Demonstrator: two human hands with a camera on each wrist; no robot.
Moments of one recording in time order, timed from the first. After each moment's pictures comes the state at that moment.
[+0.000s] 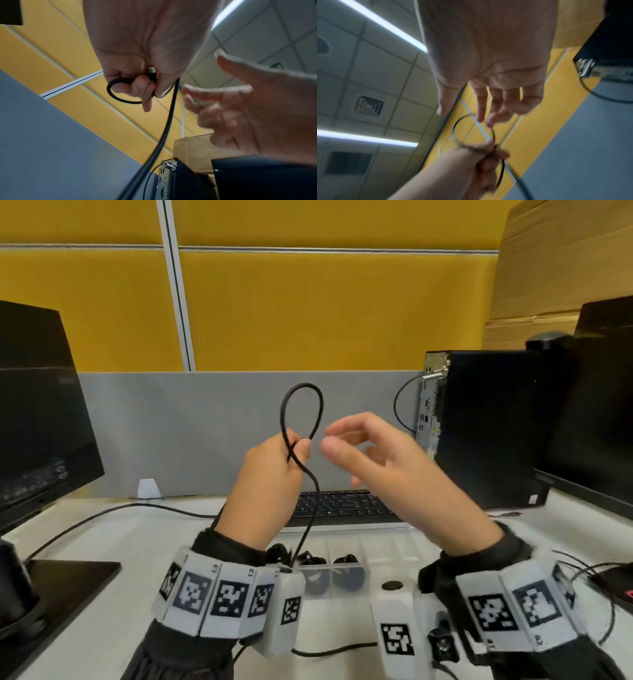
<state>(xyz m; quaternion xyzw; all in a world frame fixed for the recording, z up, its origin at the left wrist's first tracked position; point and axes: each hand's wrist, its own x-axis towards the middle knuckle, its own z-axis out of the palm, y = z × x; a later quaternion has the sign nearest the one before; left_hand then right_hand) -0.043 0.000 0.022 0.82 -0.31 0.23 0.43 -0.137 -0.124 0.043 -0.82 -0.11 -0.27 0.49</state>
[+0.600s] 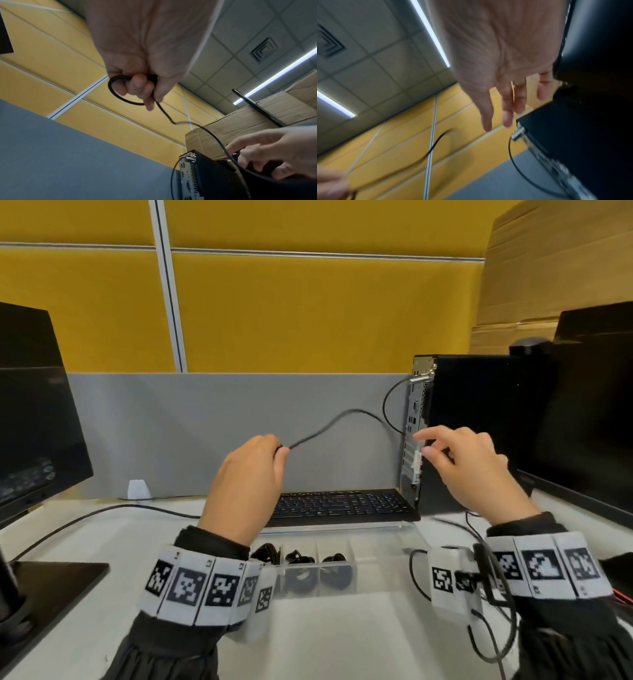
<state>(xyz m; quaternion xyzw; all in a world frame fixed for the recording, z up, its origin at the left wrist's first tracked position) -0.034 0.005 0.013 0.85 -0.31 0.31 0.28 -0.134 -0.234 0.021 -0.92 0.15 -0.33 0.15</state>
